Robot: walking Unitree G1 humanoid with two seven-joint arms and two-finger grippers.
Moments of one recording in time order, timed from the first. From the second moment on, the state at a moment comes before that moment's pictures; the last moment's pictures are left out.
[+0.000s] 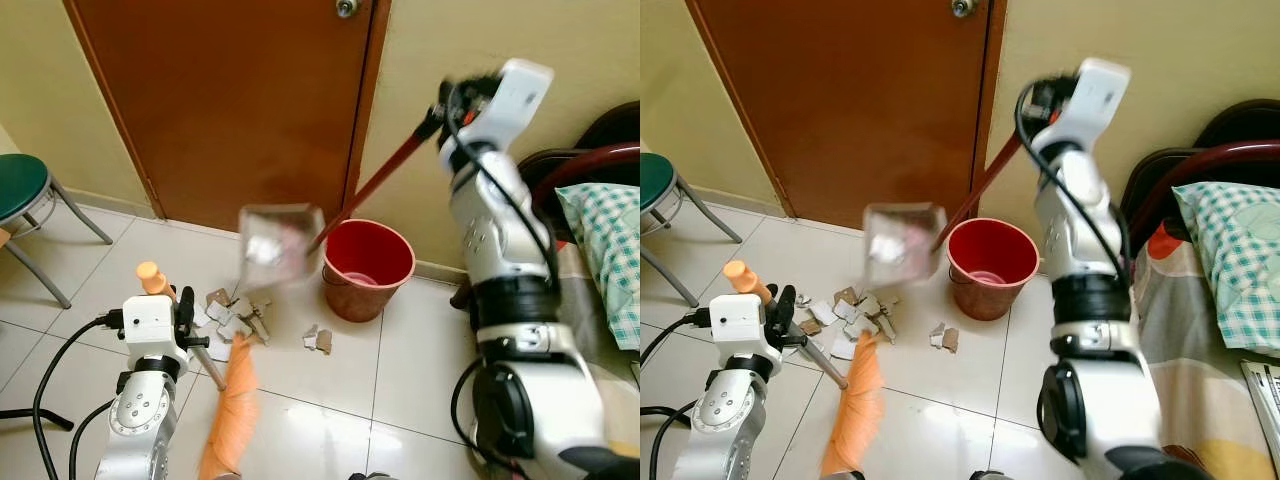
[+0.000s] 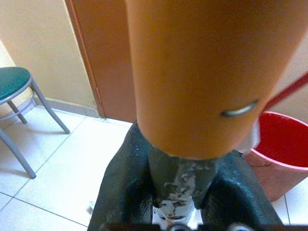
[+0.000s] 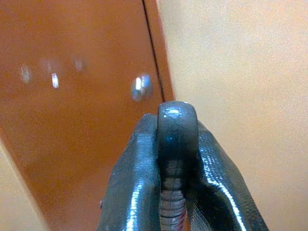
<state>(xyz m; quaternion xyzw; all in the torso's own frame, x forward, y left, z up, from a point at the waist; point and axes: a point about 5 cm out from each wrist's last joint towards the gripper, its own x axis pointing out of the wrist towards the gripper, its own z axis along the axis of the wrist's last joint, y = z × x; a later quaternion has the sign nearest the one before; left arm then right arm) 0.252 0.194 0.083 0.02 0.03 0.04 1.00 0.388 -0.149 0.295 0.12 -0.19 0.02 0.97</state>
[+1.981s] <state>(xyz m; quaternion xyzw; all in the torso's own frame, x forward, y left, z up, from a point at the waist) 0.253 0.181 0.084 0.01 0.02 0.02 1.00 0.375 -0.119 0.286 -0.19 -0.32 0.07 0.92</state>
